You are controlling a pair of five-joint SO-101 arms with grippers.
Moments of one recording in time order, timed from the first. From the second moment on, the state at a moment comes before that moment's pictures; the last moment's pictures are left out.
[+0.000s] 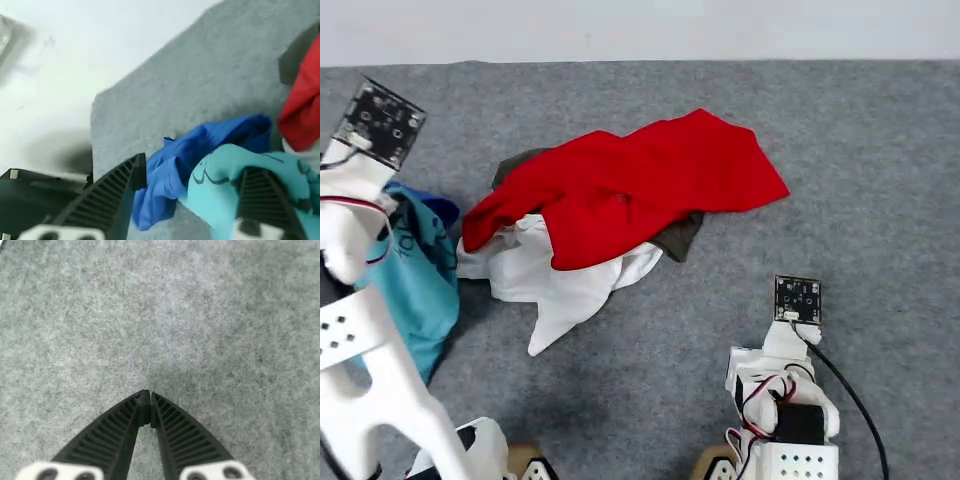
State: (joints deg) left arm -29.7 -31.0 9.6 70.0 -45.8; right arm 0.0 -101.6 96.0 73.8 -5.1
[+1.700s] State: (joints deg) left arm -36.4 -84.3 50.3 85.4 -90.7; right arm 0.0 -101.6 96.0 73.8 -5.1
